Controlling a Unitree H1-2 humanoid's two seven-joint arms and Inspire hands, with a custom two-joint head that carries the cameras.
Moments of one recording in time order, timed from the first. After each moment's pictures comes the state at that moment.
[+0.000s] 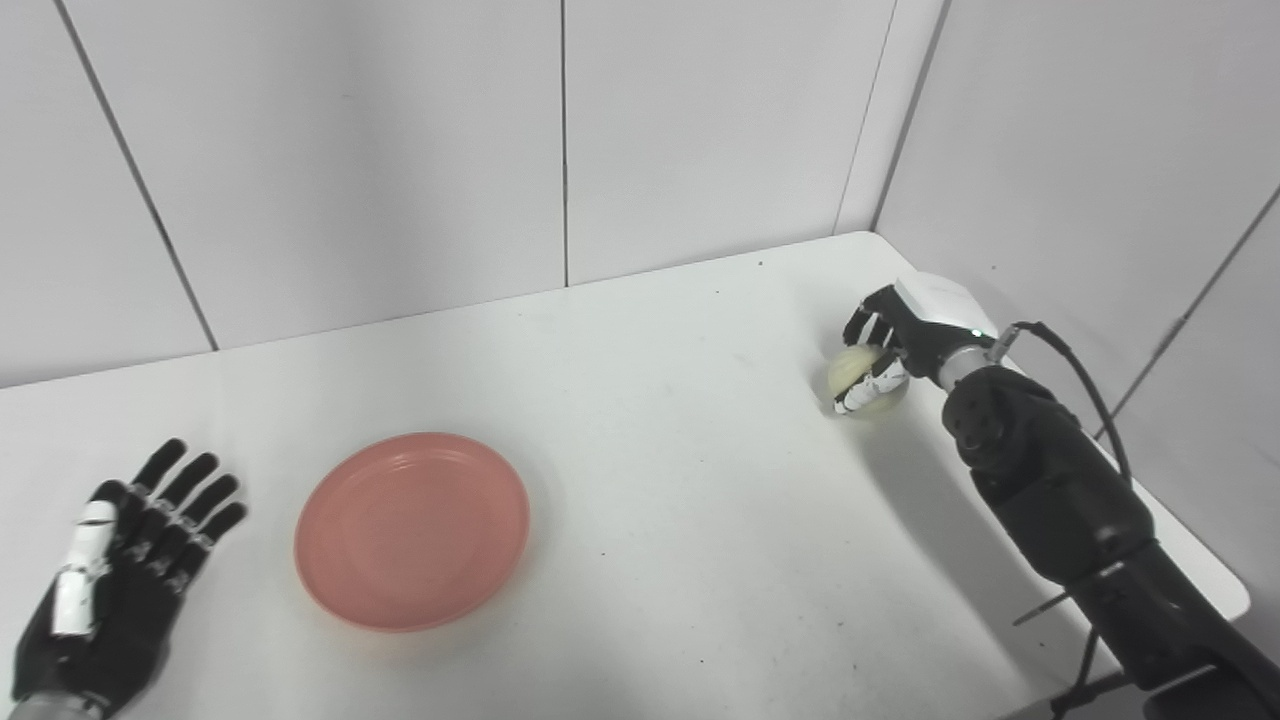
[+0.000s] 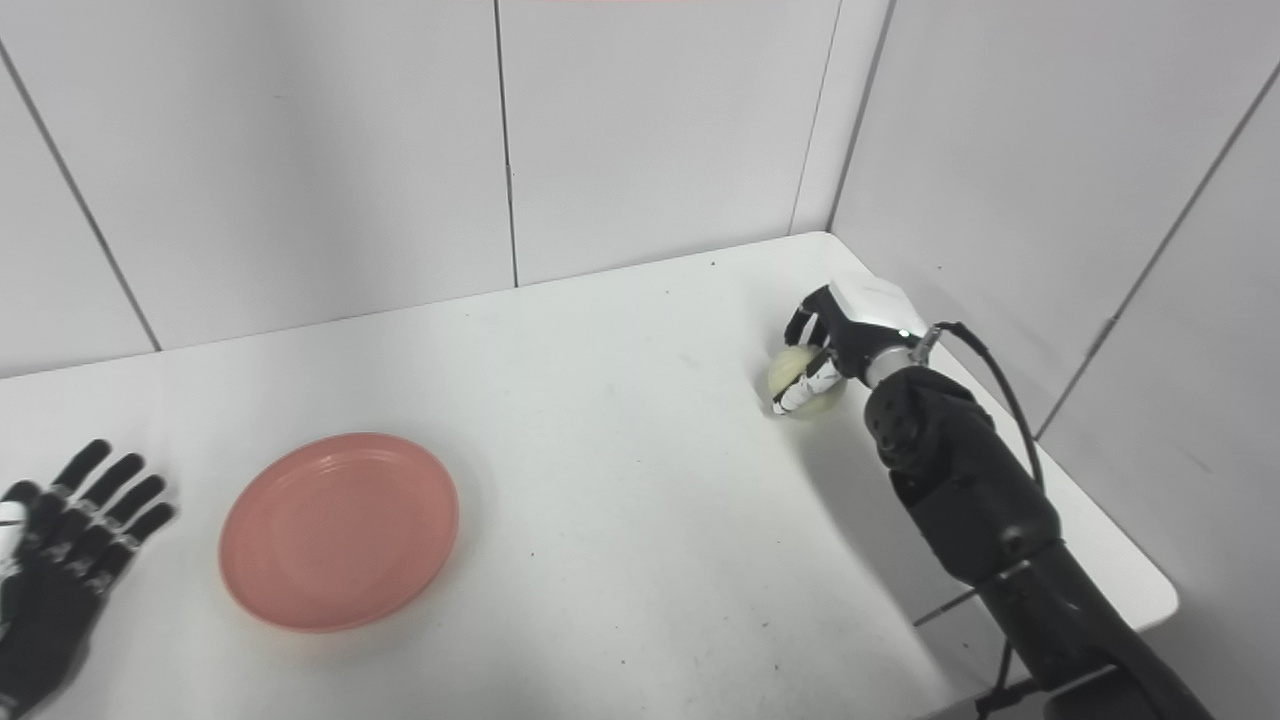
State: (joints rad) left arm -0.29 0.17 0.09 0.21 -0.47 0.24 -0.38; right arm -0.34 -0.74 0.02 0.01 -0.64 0.42 0.25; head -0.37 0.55
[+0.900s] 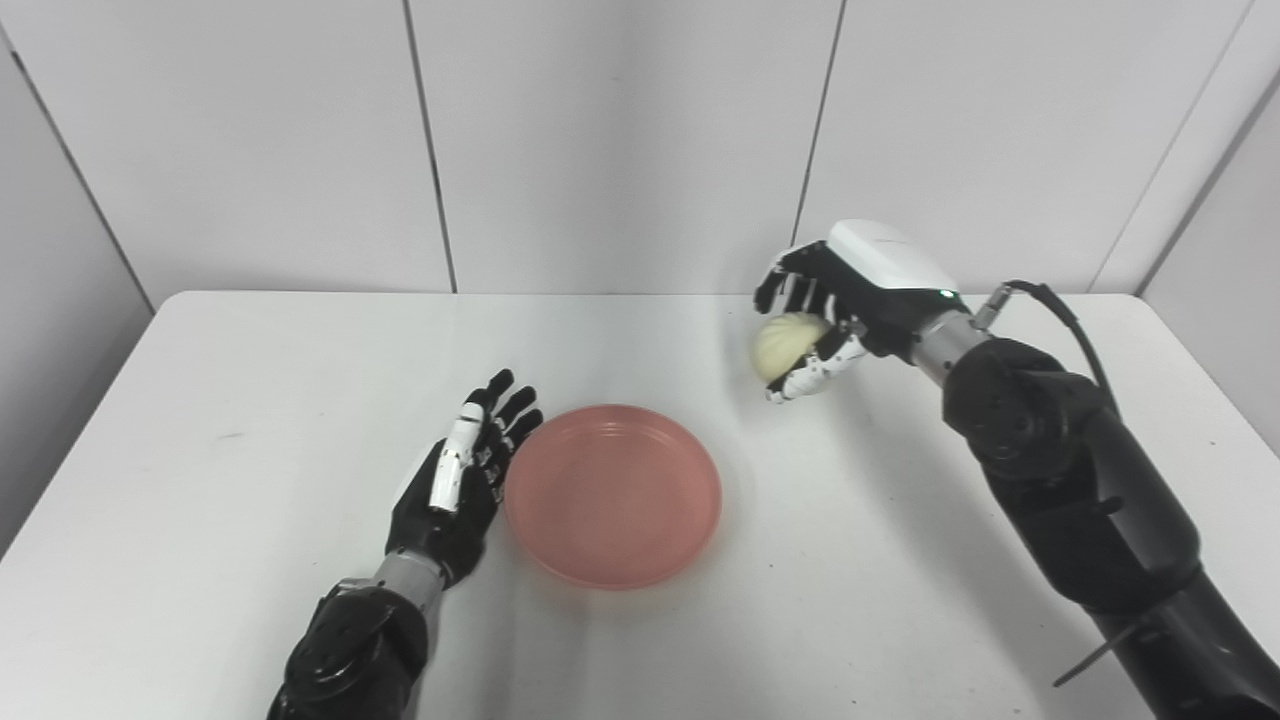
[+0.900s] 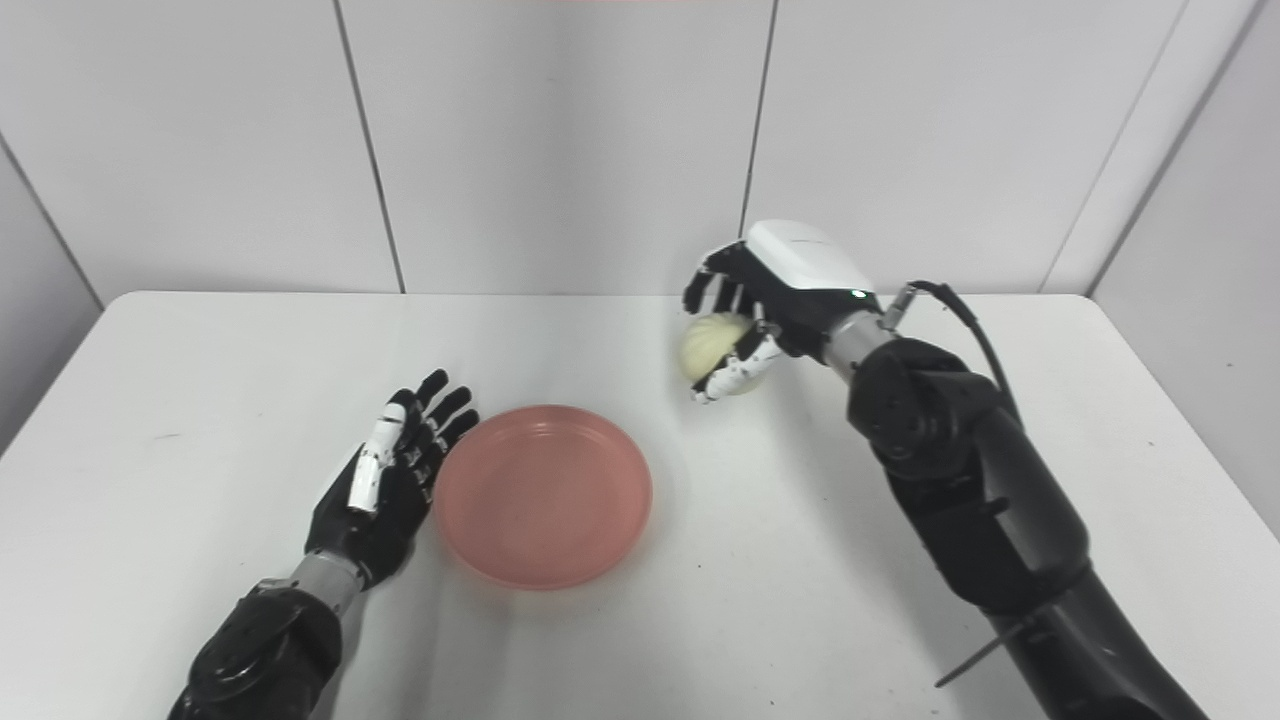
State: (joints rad) left arm -0.29 -0.01 -0.05 0.11 -0.27 0.28 -0.18; right arm -0.69 -0.50 0.33 -0.13 -0.64 0.33 0.48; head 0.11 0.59
